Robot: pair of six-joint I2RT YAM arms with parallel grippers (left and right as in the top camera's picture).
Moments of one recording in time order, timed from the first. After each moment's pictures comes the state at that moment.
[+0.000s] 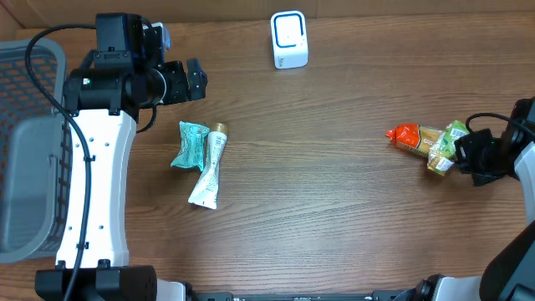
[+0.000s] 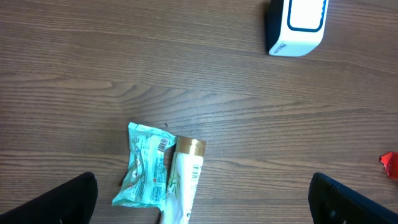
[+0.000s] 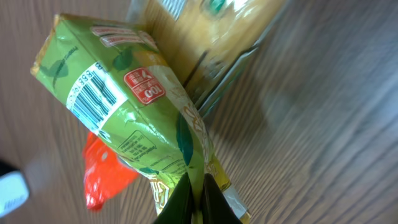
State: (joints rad) left arm 0.01 1.61 1.73 -1.10 0.15 -0.18; right arm -0.44 1.58 1.09 -0.87 -0.26 0.84
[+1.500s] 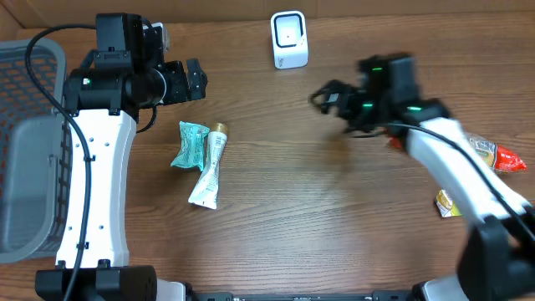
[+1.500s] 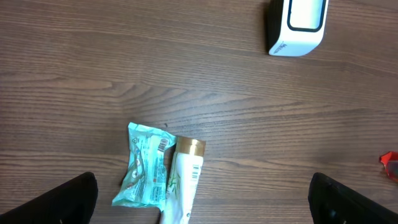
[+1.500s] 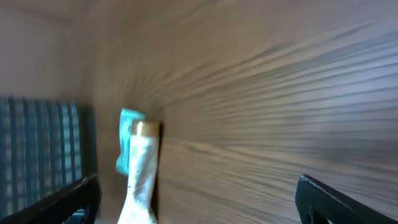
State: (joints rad) left arm 0.01 1.61 1.73 -1.10 0.15 -0.18; right arm 0.30 1.71 1.26 -0.43 -0.49 0.63
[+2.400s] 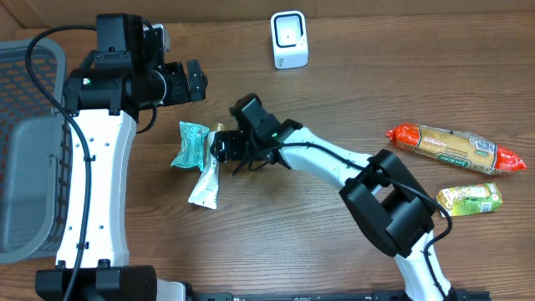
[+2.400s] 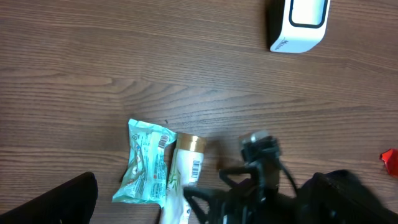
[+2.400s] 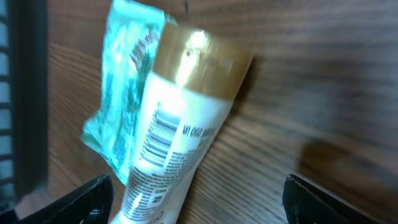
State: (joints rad) left arm 0.01 1.61 1.73 -1.11 0.15 -0.18; right arm 0.78 2.20 1.55 -0.29 -0.32 0.70
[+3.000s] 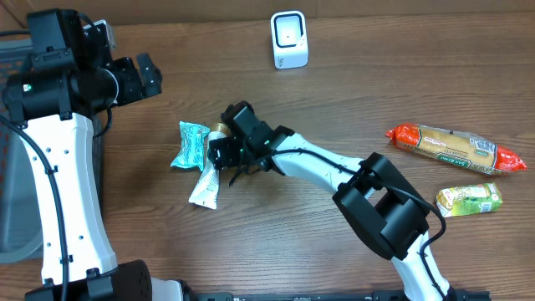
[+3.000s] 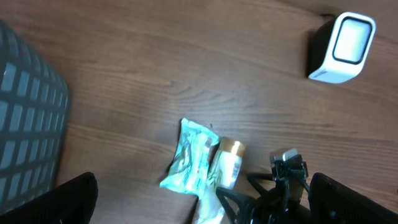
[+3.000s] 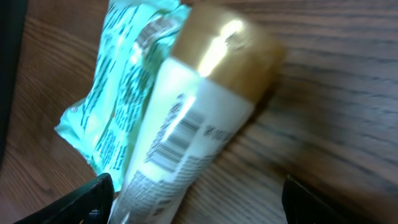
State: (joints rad) left arm 0.20 1.61 1.88 -1.25 0.15 -0.15; right arm 0.82 2.21 1.55 -0.28 -0.22 0.58
